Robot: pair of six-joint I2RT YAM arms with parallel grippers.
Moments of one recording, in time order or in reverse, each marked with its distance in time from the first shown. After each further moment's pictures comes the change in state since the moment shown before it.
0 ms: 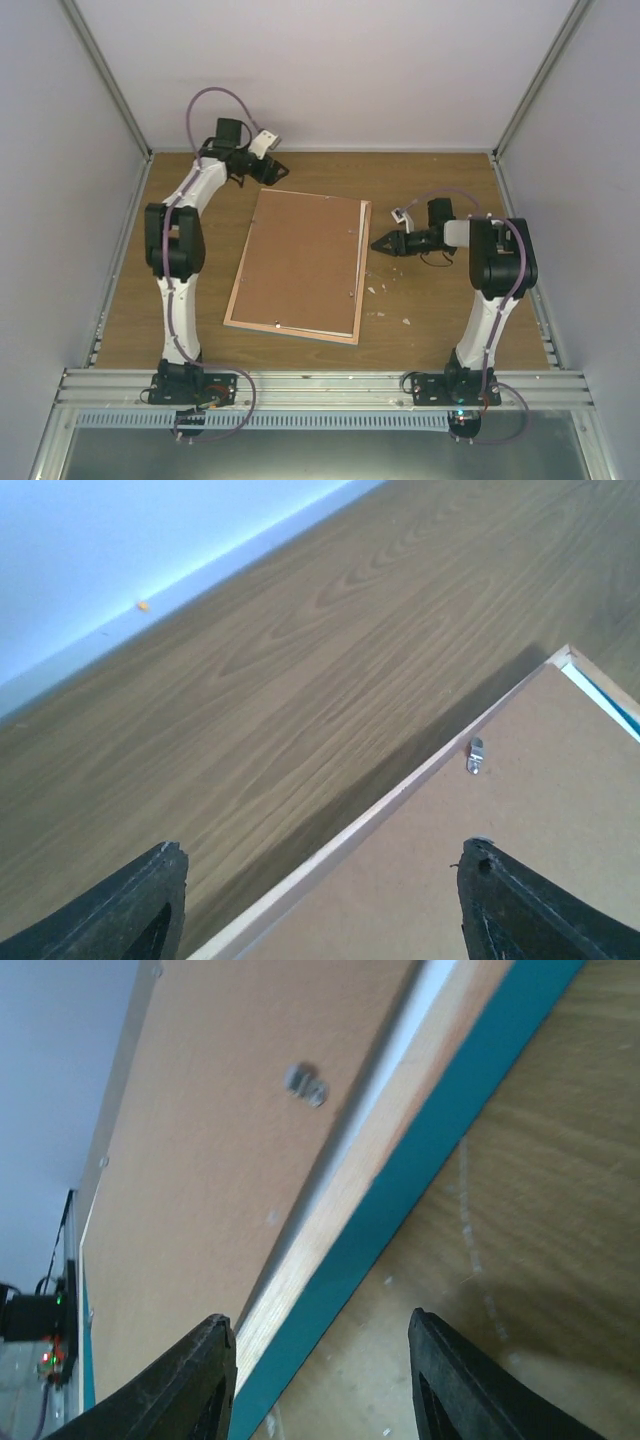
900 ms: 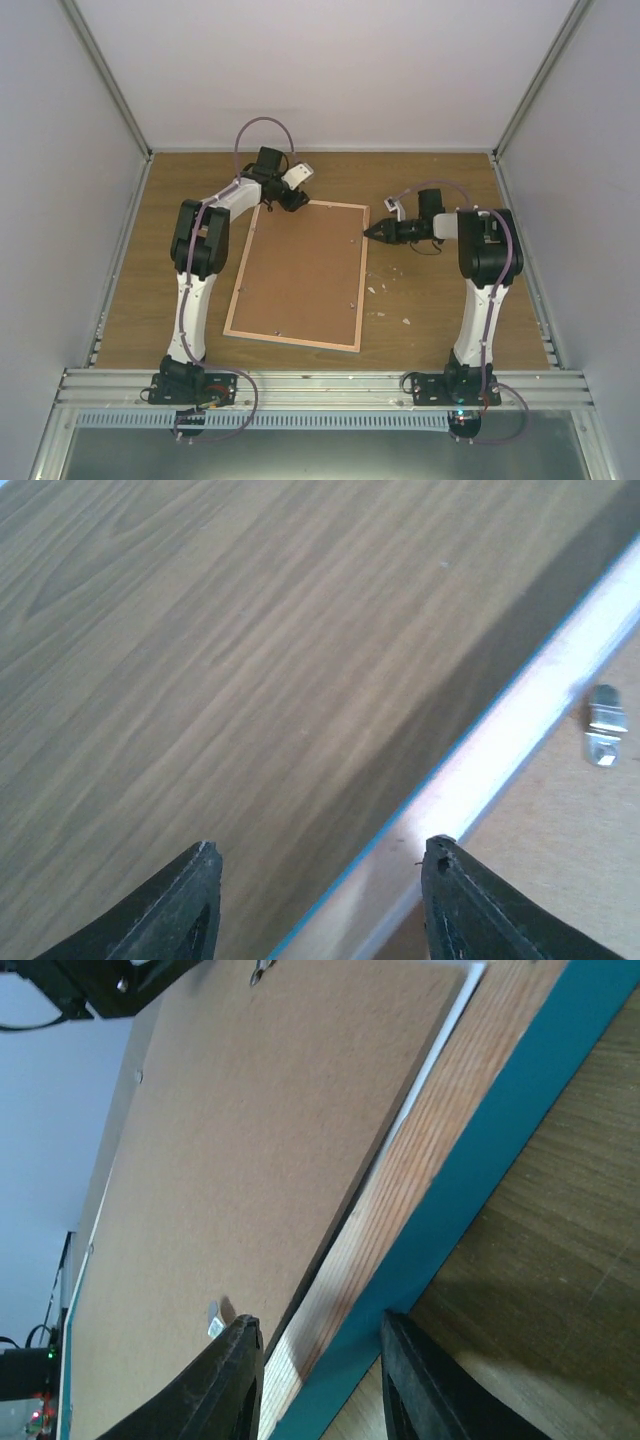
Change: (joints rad) left arm -0.176 0.171 -0.077 0.150 -0.194 0.109; right arm 0.048 0.140 0.132 0.173 0.027 0.188
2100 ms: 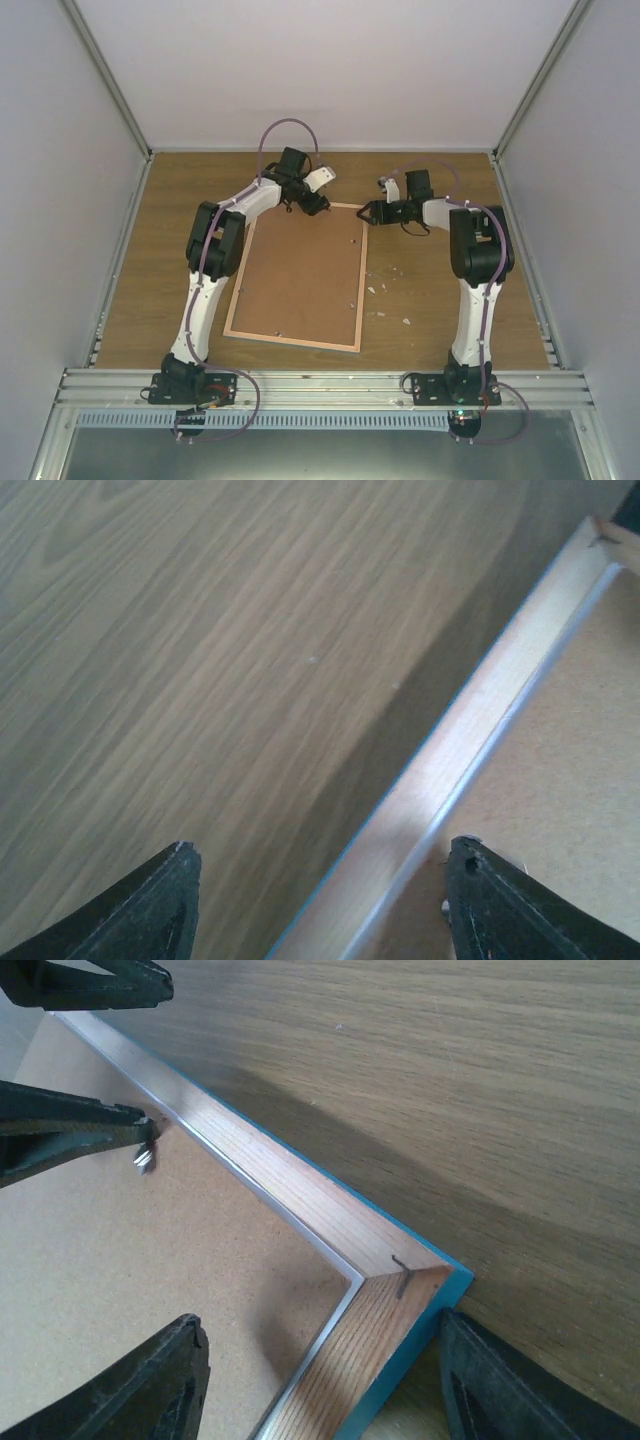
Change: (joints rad) left arm -0.099 0.043 0.110 -0.060 -0.035 0.009; right arm 0.069 0.030 0.189 -0.016 0.311 -0.010
